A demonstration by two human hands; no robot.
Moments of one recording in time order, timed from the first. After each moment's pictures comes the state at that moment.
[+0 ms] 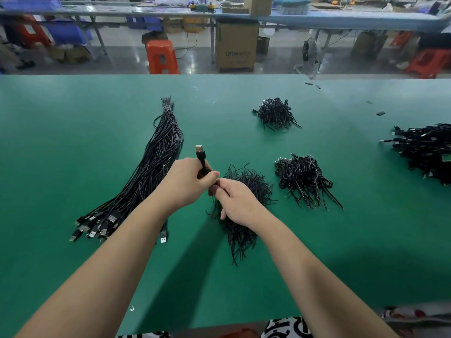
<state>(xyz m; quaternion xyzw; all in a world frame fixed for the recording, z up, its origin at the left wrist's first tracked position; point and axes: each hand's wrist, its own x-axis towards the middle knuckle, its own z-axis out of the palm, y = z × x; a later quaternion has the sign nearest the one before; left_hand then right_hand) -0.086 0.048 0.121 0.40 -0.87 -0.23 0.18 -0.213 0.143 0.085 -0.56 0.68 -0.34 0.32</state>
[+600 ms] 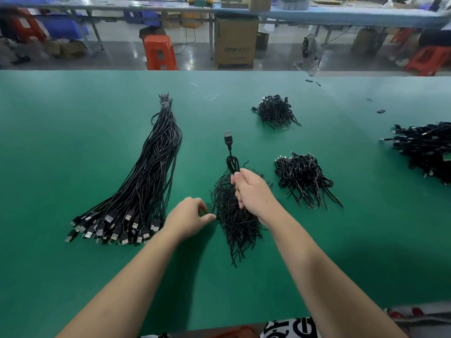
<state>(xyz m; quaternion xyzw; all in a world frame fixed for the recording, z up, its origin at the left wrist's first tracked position) -0.078 0.049 0.000 0.47 -0.84 -0.26 0.02 -0.243 0.139 0.075 -0.43 0.71 -0.44 0.34</state>
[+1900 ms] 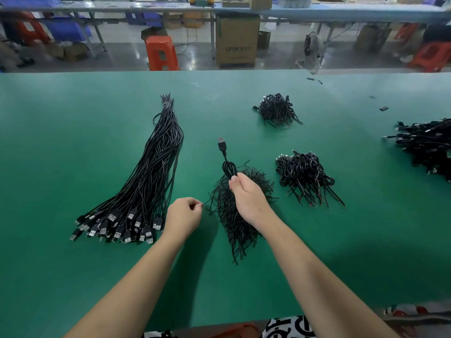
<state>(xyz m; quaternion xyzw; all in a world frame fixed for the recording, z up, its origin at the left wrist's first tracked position) -0.076 0.059 0.000 0.58 -0.74 -0.30 0.17 -0.230 0.146 0.060 -0.46 0.72 -0.43 0.29</state>
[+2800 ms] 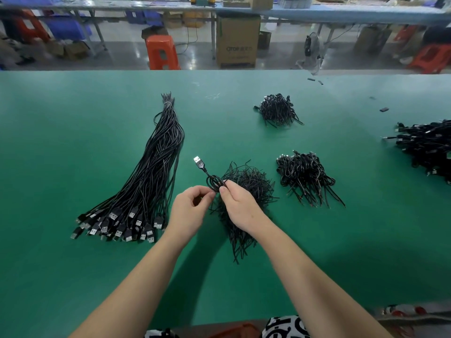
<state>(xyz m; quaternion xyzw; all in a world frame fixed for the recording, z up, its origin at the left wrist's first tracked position) -0.077 0.086 0.038 0.44 -0.69 -0.47 0.34 -0.214 0.145 0.050 -0.51 0.69 -0.40 0.32</state>
